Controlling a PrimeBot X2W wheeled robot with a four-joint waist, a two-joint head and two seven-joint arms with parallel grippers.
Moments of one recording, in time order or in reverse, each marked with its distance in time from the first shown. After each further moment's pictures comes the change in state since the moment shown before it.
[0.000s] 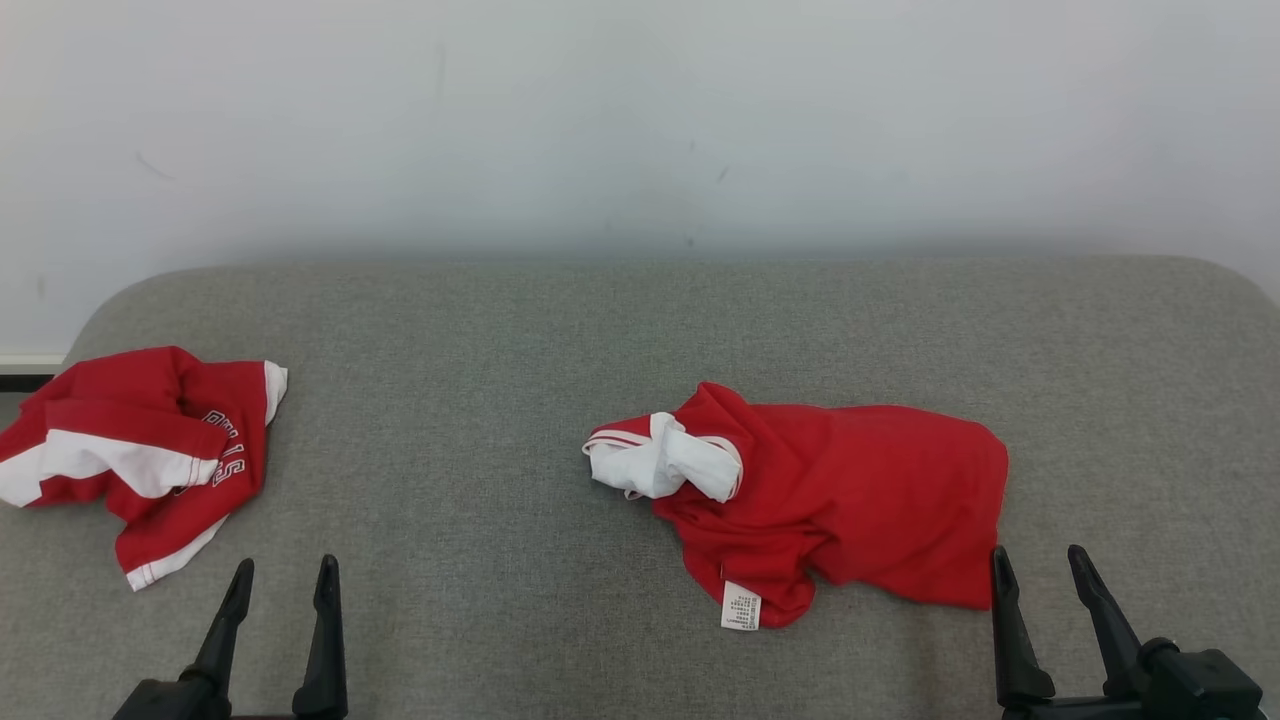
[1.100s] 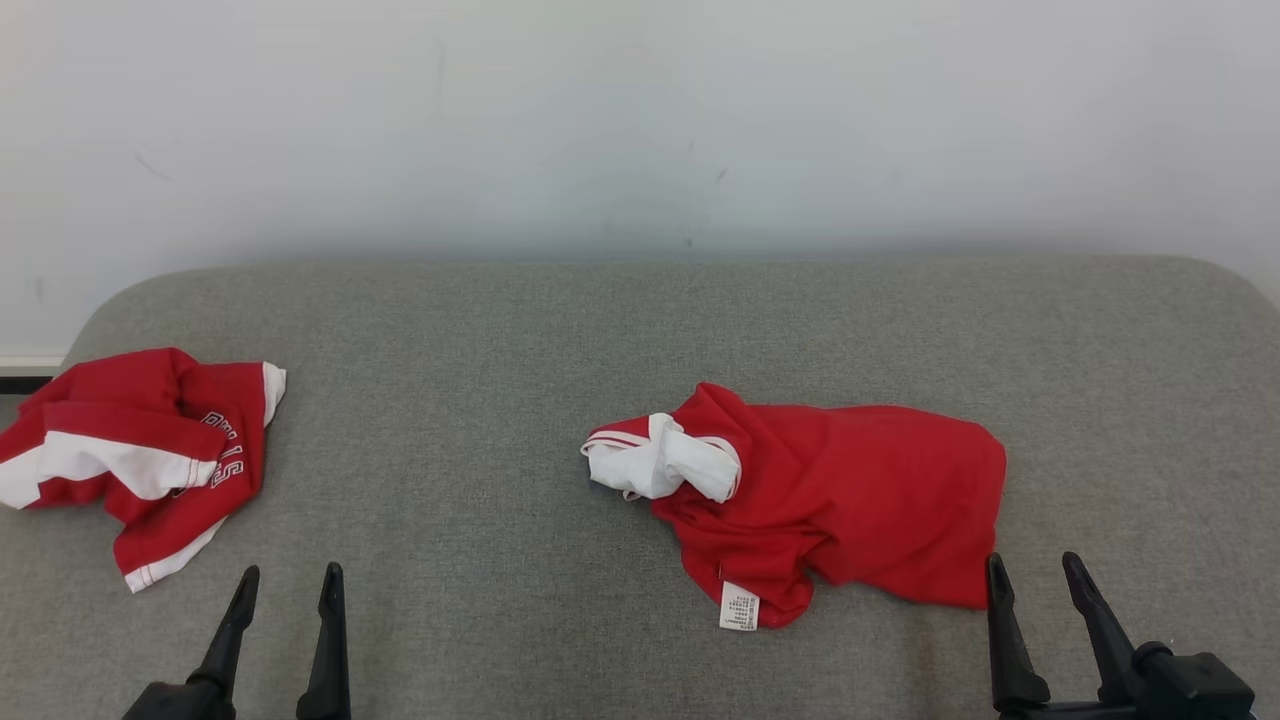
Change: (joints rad) left arm -0.002 -0.039 0.047 0.037 0.056 -0.051 0.000; right arm -0.002 0.000 0.004 0.026 0.007 0.000 -0.005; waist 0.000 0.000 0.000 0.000
